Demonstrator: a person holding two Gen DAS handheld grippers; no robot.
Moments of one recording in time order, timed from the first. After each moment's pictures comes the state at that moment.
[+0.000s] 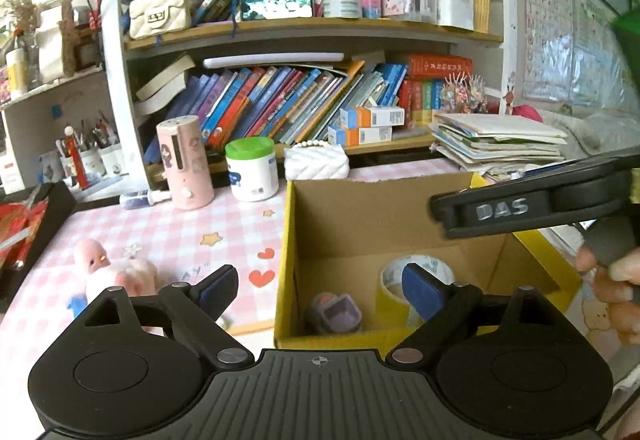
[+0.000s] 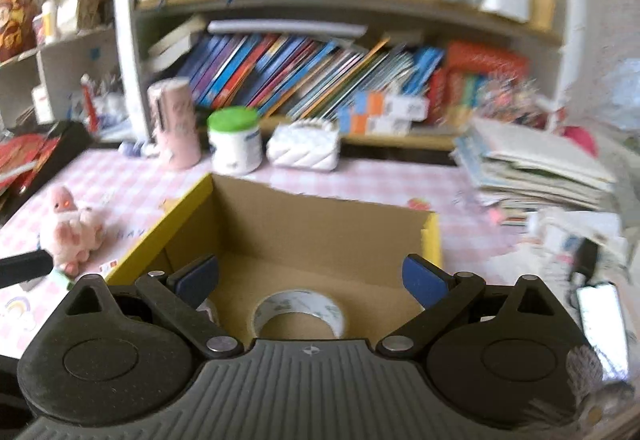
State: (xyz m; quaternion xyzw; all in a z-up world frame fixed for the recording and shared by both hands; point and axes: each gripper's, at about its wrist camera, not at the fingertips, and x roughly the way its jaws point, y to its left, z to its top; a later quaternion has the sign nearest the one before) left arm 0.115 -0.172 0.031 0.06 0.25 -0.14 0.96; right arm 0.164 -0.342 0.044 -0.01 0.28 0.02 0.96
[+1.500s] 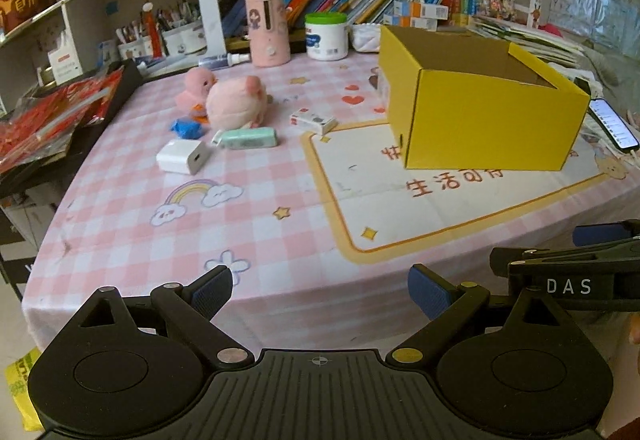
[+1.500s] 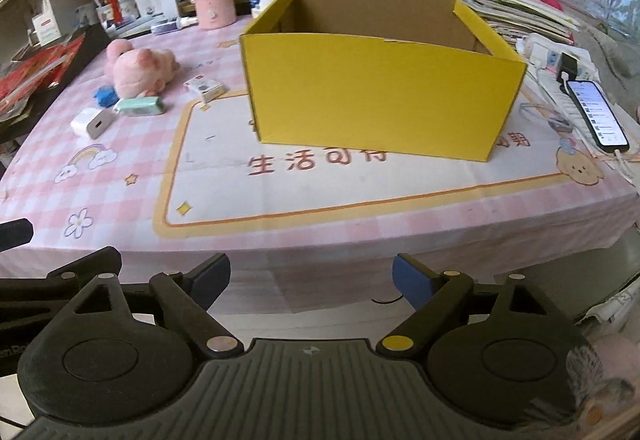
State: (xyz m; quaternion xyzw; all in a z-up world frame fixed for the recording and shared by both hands) left arm 0.003 -0.028 -0.021 0.07 0.38 -0.10 0.92; right arm -0.004 -0.204 -0.034 0.04 0.43 -0.03 0.90
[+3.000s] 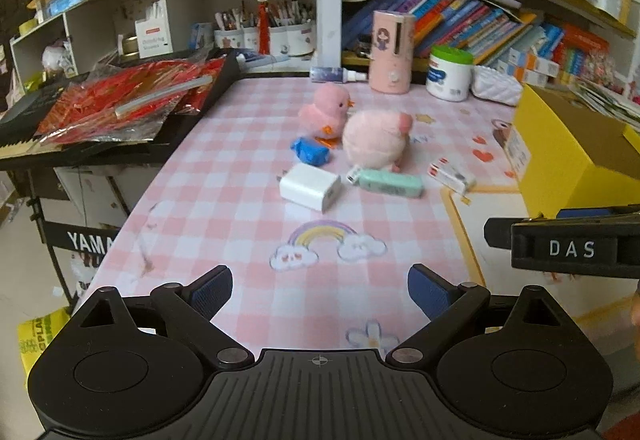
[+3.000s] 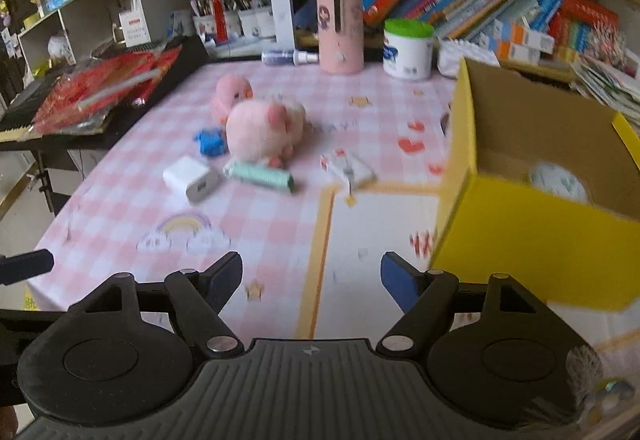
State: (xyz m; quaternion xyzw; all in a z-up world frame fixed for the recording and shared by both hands) left arm 0.072 0.061 -0.015 0.00 0.36 0.01 0.93; right arm 0.106 -0.107 -0.012 0.00 0.38 0.11 0.92
